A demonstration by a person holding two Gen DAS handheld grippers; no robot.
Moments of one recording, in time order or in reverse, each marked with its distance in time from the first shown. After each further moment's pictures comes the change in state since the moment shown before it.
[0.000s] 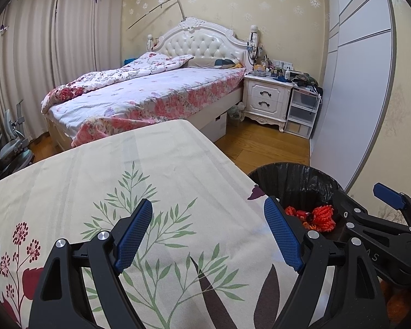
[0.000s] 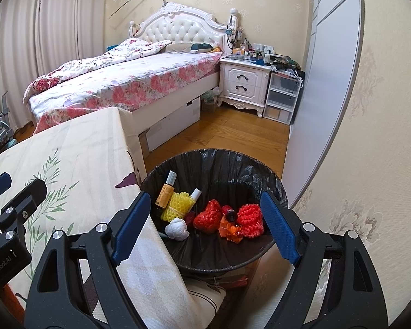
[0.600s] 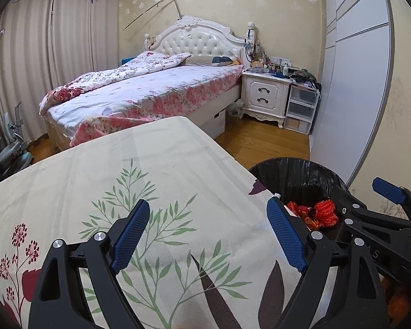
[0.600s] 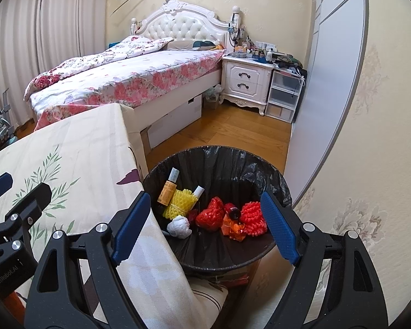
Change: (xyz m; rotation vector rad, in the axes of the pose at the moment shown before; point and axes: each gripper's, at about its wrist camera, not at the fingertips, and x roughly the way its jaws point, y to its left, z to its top) left arm 0.006 -0.001 -0.004 0.015 0.014 -0.007; right arm 0.006 0.009 -0.006 -0.011 0.015 0.006
